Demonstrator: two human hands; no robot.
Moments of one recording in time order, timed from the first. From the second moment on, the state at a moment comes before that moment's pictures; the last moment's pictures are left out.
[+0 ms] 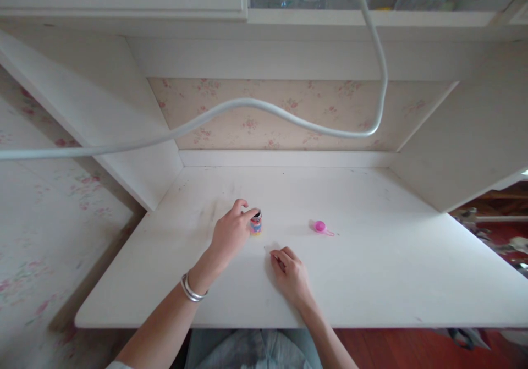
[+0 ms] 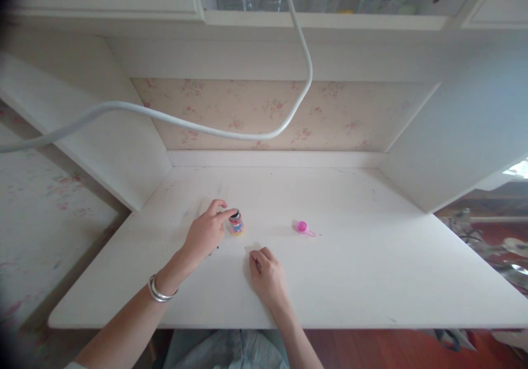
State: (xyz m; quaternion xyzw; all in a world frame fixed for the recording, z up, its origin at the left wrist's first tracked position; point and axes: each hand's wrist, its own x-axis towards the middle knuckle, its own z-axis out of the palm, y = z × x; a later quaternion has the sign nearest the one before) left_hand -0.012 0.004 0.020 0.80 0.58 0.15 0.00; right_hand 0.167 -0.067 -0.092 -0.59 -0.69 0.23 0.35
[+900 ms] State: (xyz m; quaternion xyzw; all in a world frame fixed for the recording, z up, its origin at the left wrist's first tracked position) left_hand -0.014 -0.001 0.023 0.80 0.58 0.16 -0.01; right_hand 0.168 -0.066 -0.093 -0.59 -0.69 0.22 0.35
